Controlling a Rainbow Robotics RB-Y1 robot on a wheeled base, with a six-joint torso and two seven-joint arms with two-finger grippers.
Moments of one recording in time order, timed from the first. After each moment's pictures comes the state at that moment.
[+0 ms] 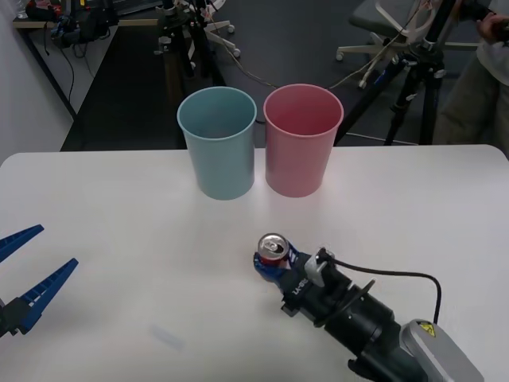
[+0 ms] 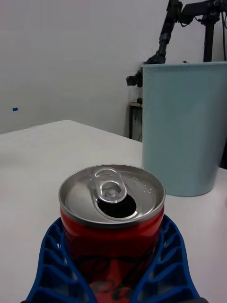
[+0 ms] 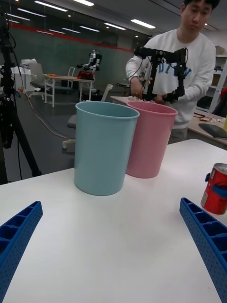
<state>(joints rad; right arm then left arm) 0.12 -0.21 0.31 -1.57 1.02 -0.62 0.52 0.35 0.40 0.52 -1.66 -0.96 -1.22 0.00</state>
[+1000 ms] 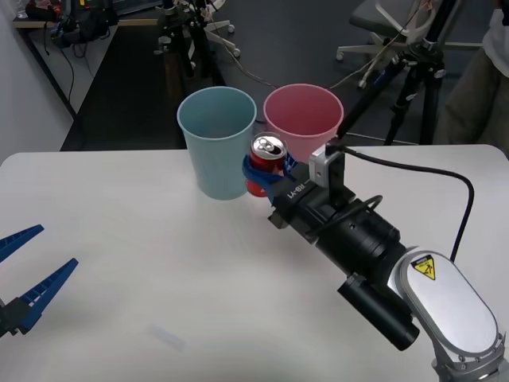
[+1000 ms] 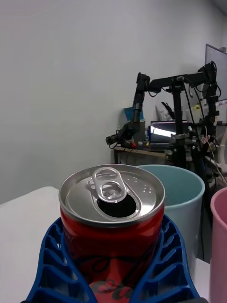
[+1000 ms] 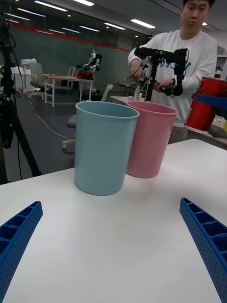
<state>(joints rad) -0.08 -0.29 0.36 -1.91 1.46 -0.31 -0.23 0.35 0.40 0.52 -1.66 -0.96 -1.22 0.00</state>
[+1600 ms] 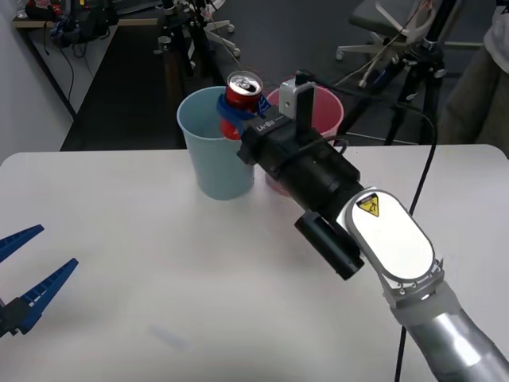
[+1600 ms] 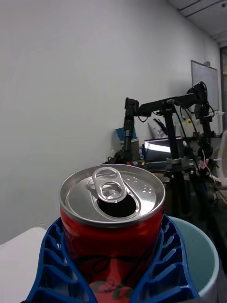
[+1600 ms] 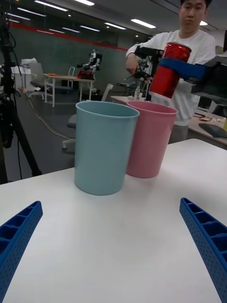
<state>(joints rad) -0.36 -0.21 0.38 -1.71 1.55 -0.19 -0.41 0.35 0.40 0.52 -1.66 -0.96 -1.22 0.00</state>
